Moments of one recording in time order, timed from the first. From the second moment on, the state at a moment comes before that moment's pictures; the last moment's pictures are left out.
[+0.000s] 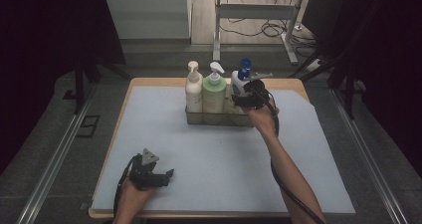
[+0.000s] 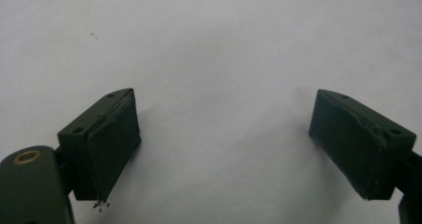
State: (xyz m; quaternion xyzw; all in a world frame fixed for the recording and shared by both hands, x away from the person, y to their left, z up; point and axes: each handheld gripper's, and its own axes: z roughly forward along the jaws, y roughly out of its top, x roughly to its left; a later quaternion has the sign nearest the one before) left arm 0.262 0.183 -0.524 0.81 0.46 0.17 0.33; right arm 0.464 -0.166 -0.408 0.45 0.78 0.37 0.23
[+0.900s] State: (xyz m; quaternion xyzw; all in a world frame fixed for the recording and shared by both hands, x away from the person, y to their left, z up) left arm 0.262 0.182 -0.524 0.81 0.46 0.17 0.33; right arm 0.423 -0.198 -0.410 0.42 0.79 0.39 0.19
